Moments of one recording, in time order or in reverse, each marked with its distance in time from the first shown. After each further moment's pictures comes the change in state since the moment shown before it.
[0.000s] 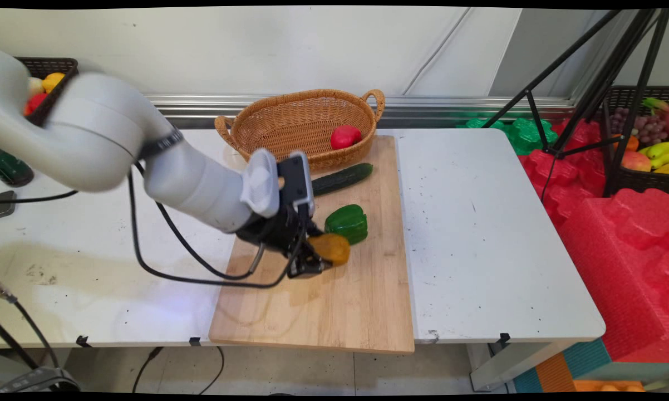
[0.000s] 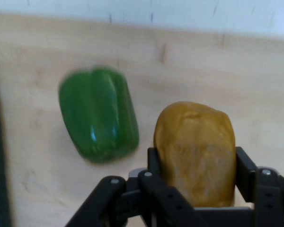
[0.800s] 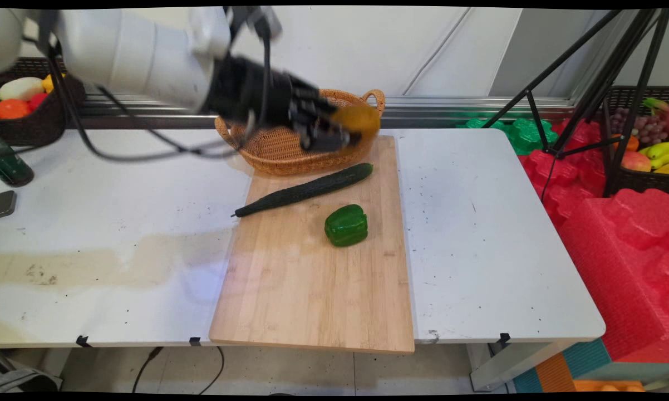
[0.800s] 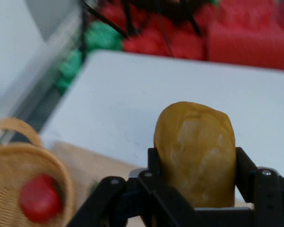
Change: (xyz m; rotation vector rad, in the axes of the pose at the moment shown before) arm 0.052 -0.059 -0.120 0.123 0.374 -0.148
